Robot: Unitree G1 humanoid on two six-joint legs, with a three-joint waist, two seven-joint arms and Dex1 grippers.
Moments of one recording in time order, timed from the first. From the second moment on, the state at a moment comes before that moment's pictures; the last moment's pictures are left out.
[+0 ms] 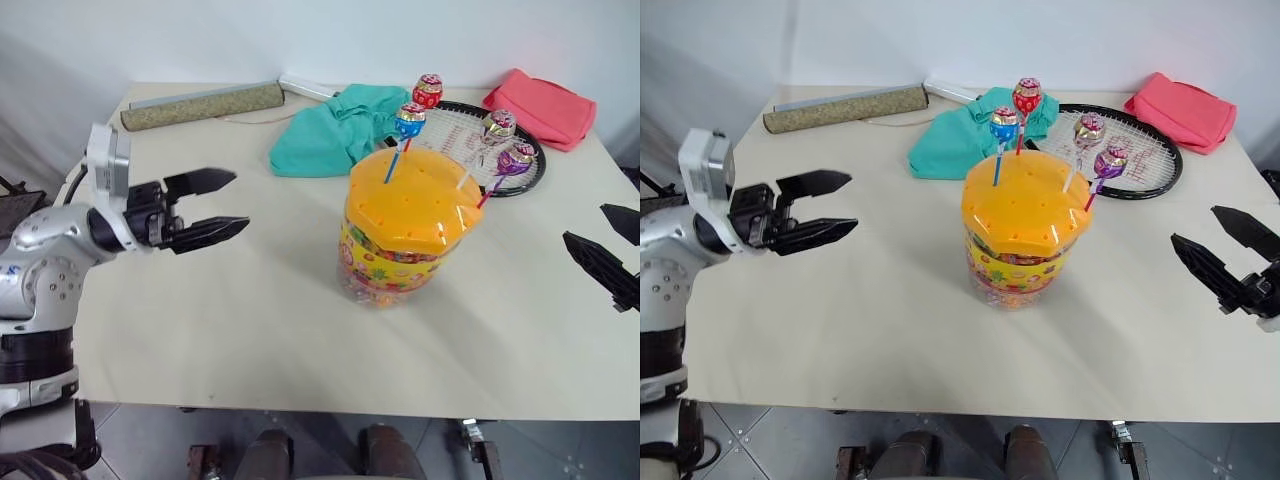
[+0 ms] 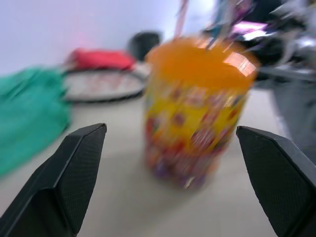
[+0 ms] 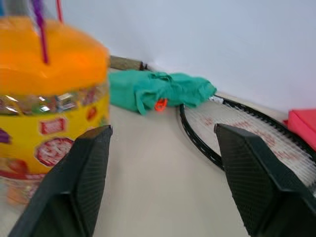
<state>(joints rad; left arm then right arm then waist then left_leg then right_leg) -0.66 0.75 0.23 -0.06 -0.82 0.63 -1.10 0.13 -0.81 -0.77 -0.35 0.88 0.32 0.84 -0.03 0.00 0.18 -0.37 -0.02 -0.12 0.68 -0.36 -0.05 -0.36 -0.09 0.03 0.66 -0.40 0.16</state>
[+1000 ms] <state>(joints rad) -1.00 0.35 -0.06 0.07 -0.63 0.60 -1.02 0.20 -0.77 -0.90 -0.59 1.17 0.41 0.80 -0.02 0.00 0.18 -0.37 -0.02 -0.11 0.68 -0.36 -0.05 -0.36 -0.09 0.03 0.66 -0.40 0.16</state>
